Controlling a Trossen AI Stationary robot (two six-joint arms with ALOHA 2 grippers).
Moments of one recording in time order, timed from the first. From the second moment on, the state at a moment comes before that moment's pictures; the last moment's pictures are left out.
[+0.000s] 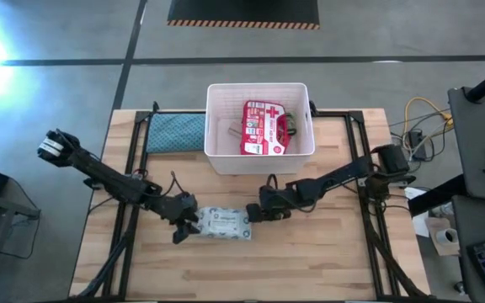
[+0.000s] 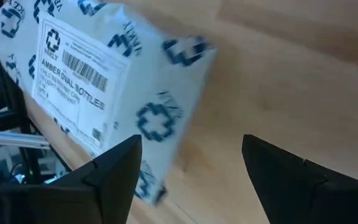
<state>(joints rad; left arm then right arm) -0.42 1.12 0.44 -0.04 -0.01 -0.72 0.18 1.82 0.97 0.00 -0.10 1.55</state>
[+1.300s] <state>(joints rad) -0.57 1.11 0.68 -0.43 0.01 -0.96 0.10 2.10 1.77 -0.60 -0.08 0.81</state>
